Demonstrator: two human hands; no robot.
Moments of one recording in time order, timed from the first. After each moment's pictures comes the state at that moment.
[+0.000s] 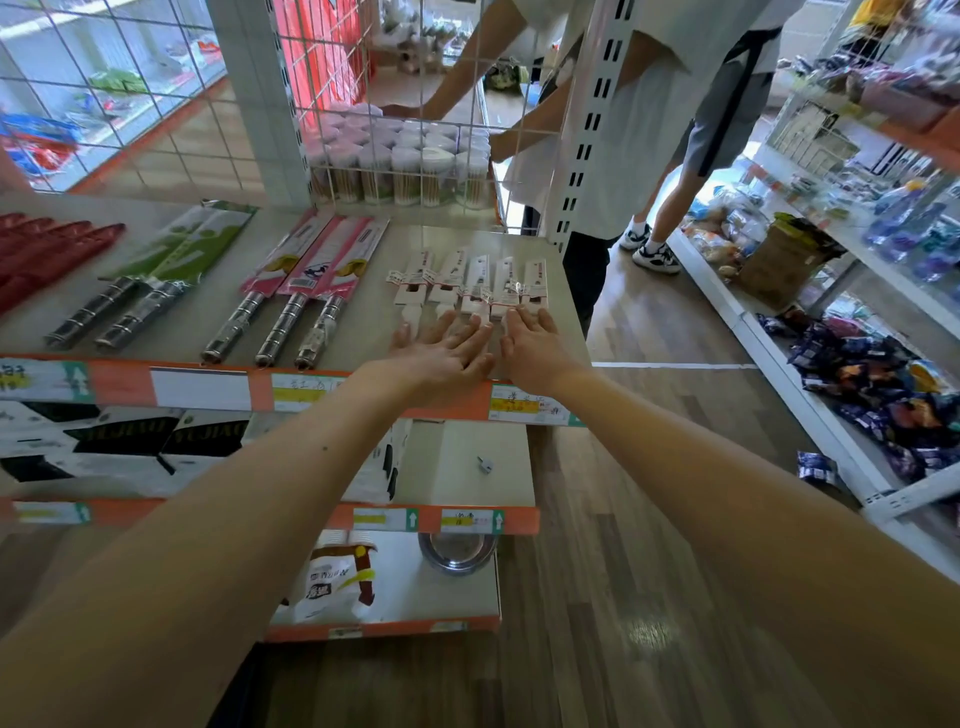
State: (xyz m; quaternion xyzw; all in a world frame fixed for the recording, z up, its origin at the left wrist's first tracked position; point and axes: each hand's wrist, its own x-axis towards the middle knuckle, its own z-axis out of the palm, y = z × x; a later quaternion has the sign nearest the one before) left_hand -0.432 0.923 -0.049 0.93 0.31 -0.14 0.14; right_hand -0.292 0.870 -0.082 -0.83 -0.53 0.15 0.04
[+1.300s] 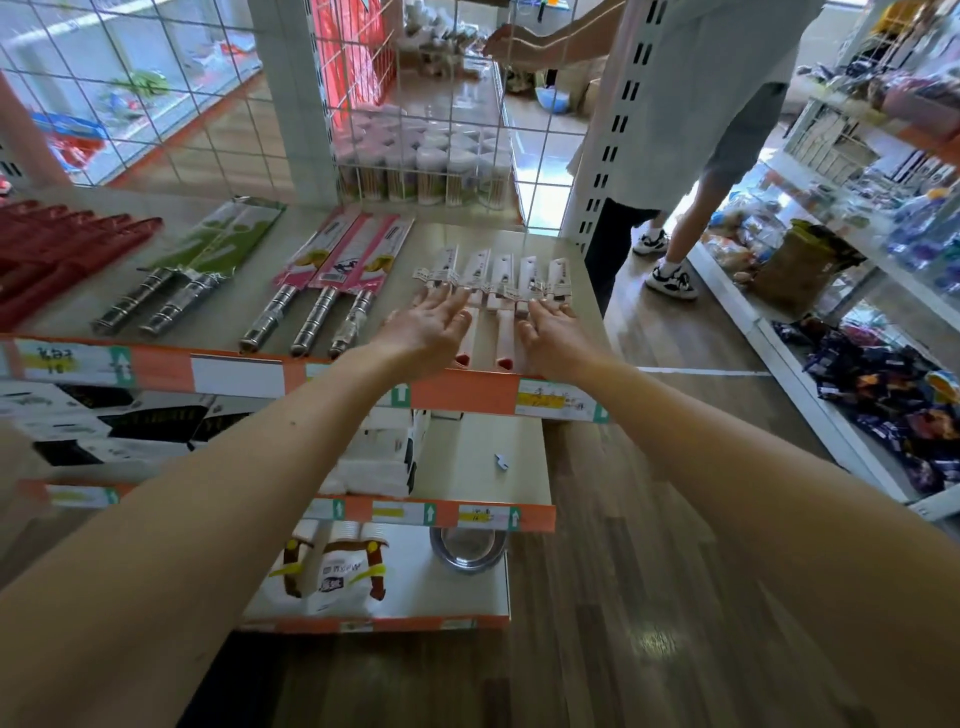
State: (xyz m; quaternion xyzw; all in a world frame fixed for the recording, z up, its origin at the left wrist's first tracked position) left_hand -0.459 0.944 -0.042 0.89 0.37 0.01 0.26; right_hand -0.313 0.862 -0.052 -0.85 -0.48 0.16 0.09
